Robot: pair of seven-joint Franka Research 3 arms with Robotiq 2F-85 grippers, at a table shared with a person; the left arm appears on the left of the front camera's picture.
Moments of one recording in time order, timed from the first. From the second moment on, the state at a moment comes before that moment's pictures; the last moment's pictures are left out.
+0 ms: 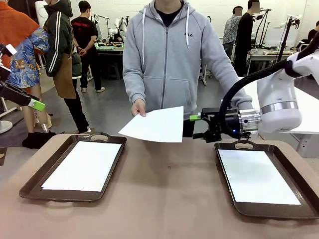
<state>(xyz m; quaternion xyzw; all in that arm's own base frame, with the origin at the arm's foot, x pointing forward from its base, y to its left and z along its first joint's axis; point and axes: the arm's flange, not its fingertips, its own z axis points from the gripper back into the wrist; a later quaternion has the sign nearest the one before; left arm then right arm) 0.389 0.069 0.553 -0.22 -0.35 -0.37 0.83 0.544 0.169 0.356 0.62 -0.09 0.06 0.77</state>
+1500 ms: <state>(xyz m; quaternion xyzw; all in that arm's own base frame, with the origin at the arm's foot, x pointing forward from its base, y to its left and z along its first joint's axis) 0.389 0.069 0.553 -0.22 -0.35 -0.37 0.83 0.558 0.243 0.340 0.69 -0.05 0.00 0.72</state>
